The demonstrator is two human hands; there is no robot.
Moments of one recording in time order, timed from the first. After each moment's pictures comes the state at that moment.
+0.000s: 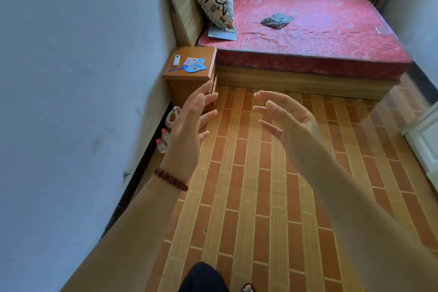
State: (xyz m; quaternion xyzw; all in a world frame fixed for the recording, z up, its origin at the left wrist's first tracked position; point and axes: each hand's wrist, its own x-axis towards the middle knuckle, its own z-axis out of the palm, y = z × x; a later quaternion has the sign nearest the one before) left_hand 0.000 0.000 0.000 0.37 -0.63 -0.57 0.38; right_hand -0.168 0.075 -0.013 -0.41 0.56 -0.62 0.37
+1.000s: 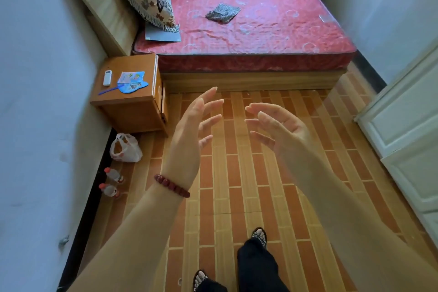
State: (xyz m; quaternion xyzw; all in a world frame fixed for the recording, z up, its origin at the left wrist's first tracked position) left_hand -0.232 -0.181 -0.023 0.30 -0.64 -0.65 0.28; right_hand -0.365 -0.074 -0.033 -0.31 0.61 -0.64 0.35
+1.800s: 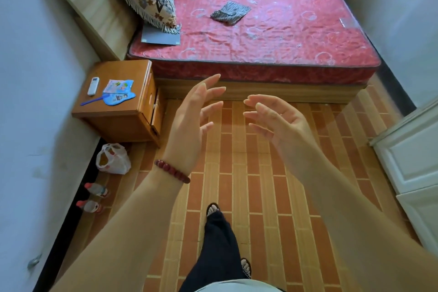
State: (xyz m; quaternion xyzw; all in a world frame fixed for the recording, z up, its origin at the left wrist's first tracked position) left_hand -0.451 -0.275 -0.025 0.34 -0.62 -0.64 0.30; right_hand -0.587 -0.182 -0.046 -0.34 0.60 -0.62 0.38
